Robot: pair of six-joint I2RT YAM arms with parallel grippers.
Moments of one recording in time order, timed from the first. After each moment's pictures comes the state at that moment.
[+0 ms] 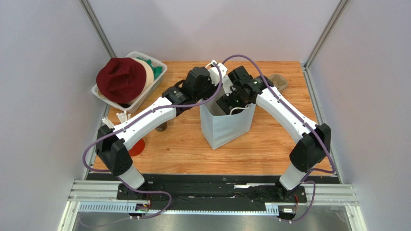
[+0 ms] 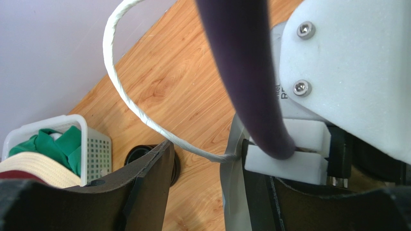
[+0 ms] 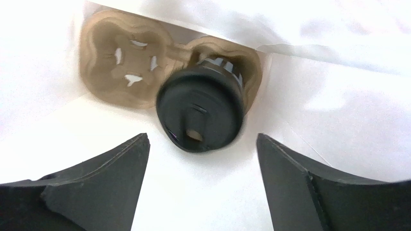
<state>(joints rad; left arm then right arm) -0.77 1.61 1.51 -0.37 -0.29 0.26 0.58 1.67 1.63 -1.07 -0.03 -0.21</state>
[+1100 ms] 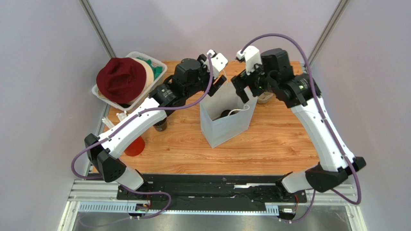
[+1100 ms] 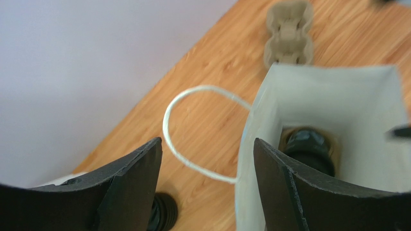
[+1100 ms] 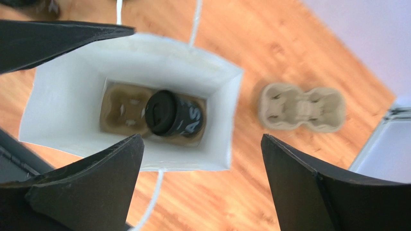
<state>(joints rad) -0.79 1.52 1.62 -0.34 -0.10 0.31 0.54 1.44 1.88 -1.08 -0.01 -0.24</state>
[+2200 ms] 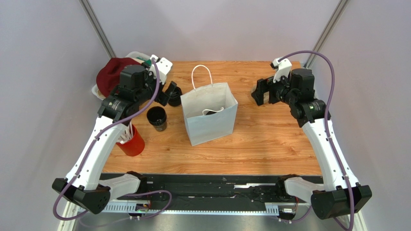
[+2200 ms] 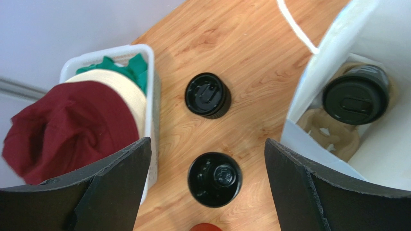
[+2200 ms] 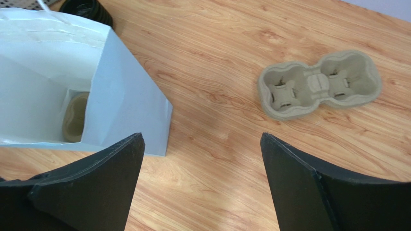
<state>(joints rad) -0.40 1.16 1.42 -0.70 0.02 0.33 0.18 1.14 1.29 -0.60 -0.26 -0.07</state>
